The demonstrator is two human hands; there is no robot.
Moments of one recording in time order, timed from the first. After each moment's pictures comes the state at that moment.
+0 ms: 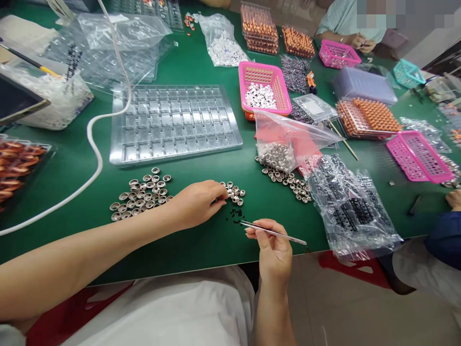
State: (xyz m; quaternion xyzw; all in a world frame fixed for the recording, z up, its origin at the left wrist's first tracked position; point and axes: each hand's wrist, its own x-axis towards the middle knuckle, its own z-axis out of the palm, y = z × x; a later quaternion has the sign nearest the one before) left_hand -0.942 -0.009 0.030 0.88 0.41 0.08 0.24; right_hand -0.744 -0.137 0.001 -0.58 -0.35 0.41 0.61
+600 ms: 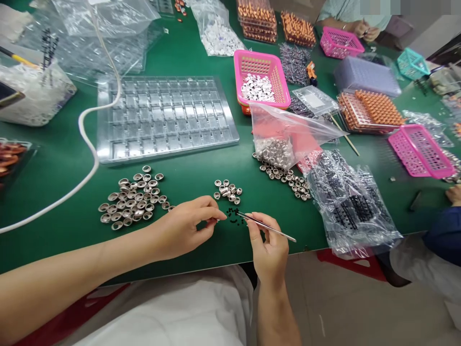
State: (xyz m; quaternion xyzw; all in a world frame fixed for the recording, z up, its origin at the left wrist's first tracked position) left_hand -0.950 -0.050 0.032 0.82 0.37 0.21 0.37; right_hand -0.740 -0.128 0.001 -0.66 -0.47 0.30 0.51
